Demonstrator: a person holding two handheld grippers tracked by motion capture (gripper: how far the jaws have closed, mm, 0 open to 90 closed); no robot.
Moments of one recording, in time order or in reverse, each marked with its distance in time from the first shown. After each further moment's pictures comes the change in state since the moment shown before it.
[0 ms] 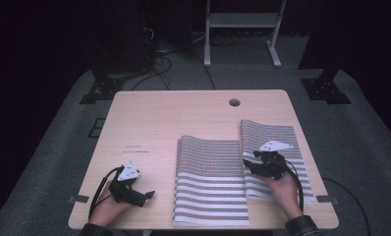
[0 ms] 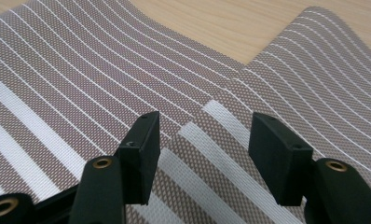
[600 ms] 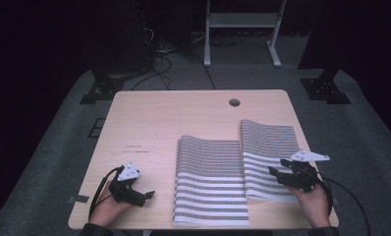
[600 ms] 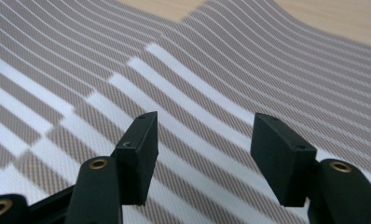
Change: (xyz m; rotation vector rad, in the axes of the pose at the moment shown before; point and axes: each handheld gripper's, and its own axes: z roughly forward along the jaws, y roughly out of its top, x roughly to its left) left arm 0.000 0.000 0.000 0.000 0.000 0.000; right arm -0.031 -0.040 -0.065 0.002 -0.070 0.070
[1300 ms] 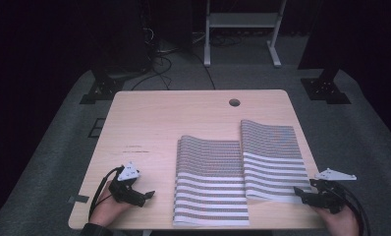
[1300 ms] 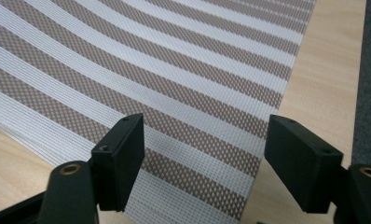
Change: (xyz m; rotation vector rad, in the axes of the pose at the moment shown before) left arm 0.000 0.000 0.000 0.000 0.000 0.000; right arm -0.036 -0.065 -0.034 0.143 -0.115 0.085
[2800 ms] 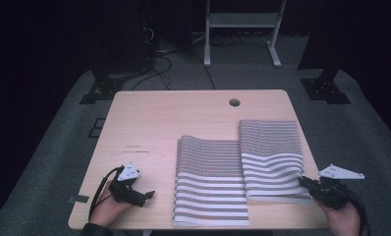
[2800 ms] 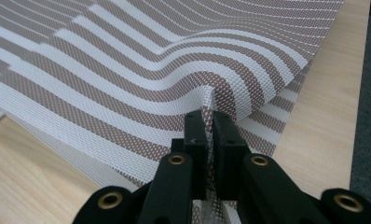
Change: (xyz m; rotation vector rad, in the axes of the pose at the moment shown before) left arm 0.000 0.000 0.000 0.000 0.002 -0.002; right arm 0.007 0.017 -0.021 -0.117 0.068 -0.052
